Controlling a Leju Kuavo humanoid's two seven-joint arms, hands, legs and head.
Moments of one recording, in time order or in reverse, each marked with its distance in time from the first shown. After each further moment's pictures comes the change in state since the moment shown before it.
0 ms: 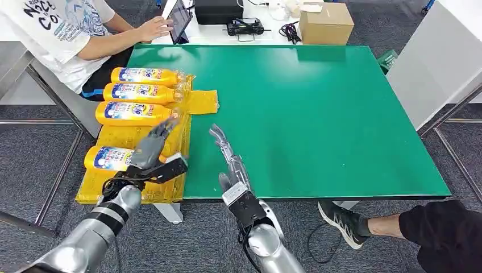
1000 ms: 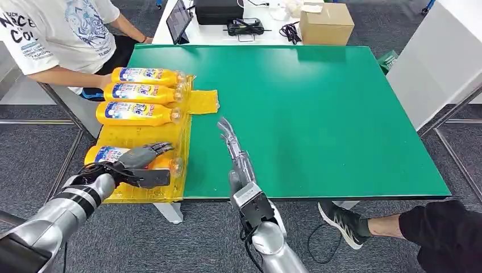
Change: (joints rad) left arm -0.219 0.208 -0.402 0.271 0.049 -0.506 -0.015; right arm -0.001 -0.002 -0.013 -0.041 -0.053 0.000 -0.058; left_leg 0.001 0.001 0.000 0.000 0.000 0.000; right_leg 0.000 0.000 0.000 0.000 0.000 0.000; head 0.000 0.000
